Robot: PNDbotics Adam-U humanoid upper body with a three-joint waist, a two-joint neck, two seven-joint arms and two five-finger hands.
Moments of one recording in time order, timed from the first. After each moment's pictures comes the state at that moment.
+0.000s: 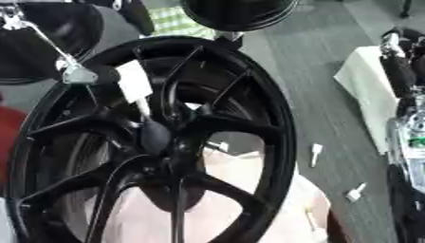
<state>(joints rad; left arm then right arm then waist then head) -1.35 0.50 -0.55 -1.31 -0.12 -0.44 -0.68 -0.46 -0.41 -0.37 -1.67 0.02 0.14 -0.28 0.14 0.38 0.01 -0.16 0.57</state>
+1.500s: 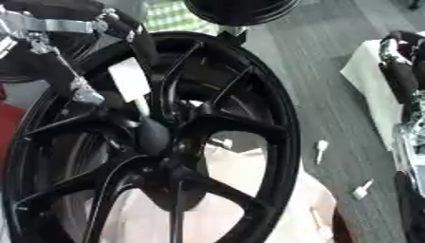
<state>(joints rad) -1.34 0.53 -0.59 -1.24 -0.18 -0.44 -0.68 -0.46 -0.42 -0.33 -1.67 0.04 0.14 -0.25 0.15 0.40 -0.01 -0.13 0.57</state>
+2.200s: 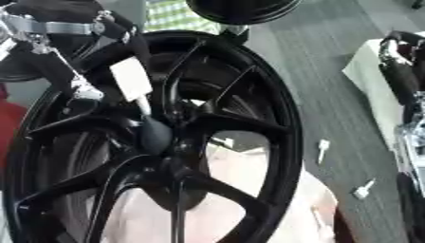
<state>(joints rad) -1.34 0.53 -0.56 -1.19 -0.22 -0.45 -0.67 -0.46 -0.43 -0.31 -1.67 0.04 0.14 -0.24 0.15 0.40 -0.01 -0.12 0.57</state>
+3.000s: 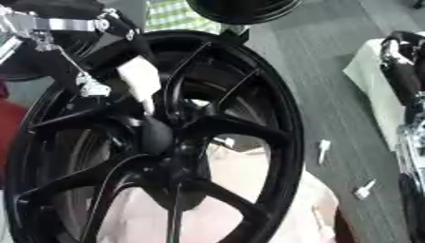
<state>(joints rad) -1.34 0.52 -0.56 -1.20 -0.16 -0.42 -0.70 -0.46 -0.43 -0.31 -1.67 0.04 0.14 -0.24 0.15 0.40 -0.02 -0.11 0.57</state>
